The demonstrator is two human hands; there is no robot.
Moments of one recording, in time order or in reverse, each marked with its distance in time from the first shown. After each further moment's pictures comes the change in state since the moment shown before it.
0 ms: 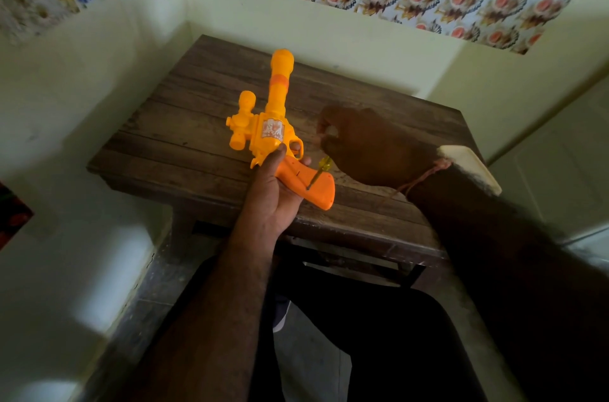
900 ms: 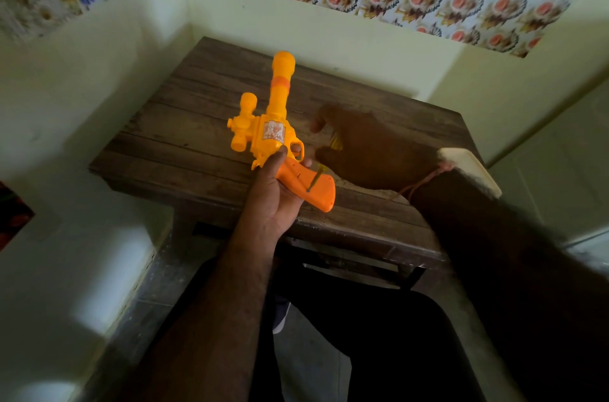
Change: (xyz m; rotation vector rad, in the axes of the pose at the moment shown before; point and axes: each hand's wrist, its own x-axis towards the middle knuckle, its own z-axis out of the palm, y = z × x) left_hand -0.001 0.001 0.002 -0.010 -0.018 -0.012; right_hand -0.001 0.000 0.001 0.043 -0.011 -0.029
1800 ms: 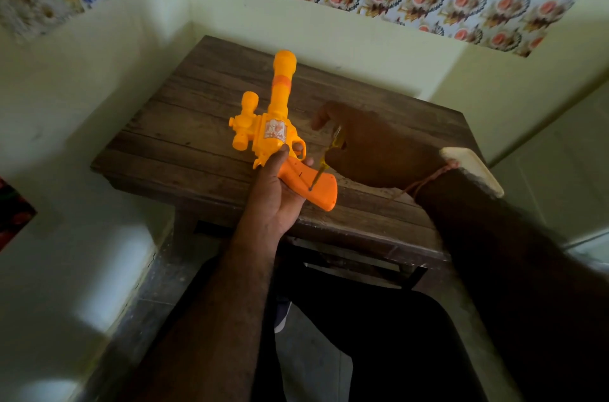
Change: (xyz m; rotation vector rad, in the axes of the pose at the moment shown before) left_hand 0.000 -0.001 0.001 0.003 0.023 0.009; right_hand 0.001 0.003 -0.002 0.046 -0.005 0.013
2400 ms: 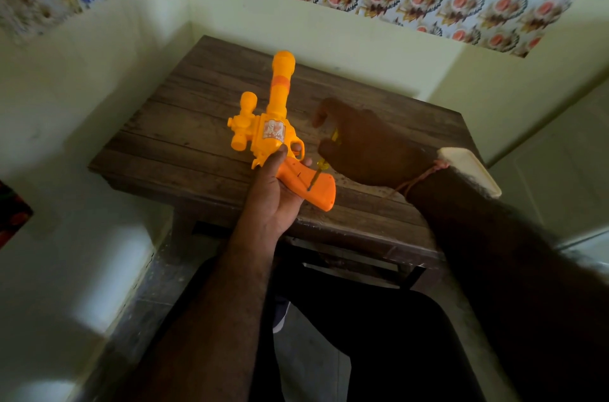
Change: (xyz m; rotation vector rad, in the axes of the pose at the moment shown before) left_hand 0.000 0.000 -0.001 0.019 0.053 0.002; right_hand 0.001 -0.007 0.001 0.010 0.033 0.031
